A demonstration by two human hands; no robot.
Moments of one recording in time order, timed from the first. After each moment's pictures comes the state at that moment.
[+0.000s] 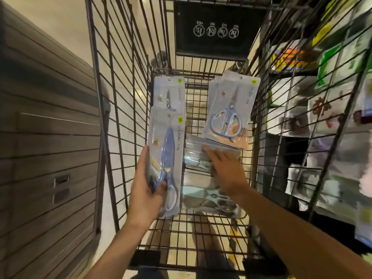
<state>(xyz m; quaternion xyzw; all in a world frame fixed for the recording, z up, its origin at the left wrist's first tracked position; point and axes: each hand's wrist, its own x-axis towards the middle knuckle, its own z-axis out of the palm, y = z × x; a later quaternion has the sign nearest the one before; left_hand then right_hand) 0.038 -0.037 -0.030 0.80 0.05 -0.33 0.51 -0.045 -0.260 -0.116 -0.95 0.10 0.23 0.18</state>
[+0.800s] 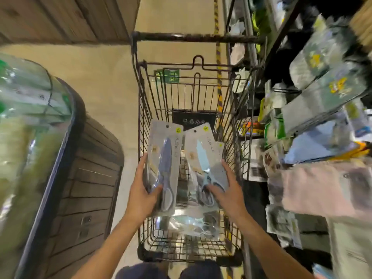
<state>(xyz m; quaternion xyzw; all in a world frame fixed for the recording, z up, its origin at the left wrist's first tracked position) 0.076 -0.068 0.195 0.81 -0.10 -0.22 0.53 -0.057 -0.289 0.131 -0.72 0.37 -0.02 0.59</state>
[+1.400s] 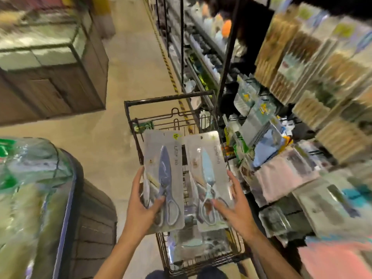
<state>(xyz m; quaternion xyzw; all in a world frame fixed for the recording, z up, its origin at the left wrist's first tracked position) 0.092 0.001 0.312 0.74 -0.26 -0.20 0.58 -0.108 -0.189 0.286 -0.68 0.32 -0.24 0.61</state>
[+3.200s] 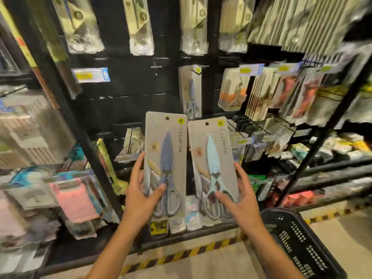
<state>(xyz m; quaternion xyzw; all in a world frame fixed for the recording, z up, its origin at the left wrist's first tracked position) -0.554 0.158 0.449 0.23 -0.73 -0.51 0.39 -0.745 0.351 0.417 -0.34 0.68 -0.64 0.13</state>
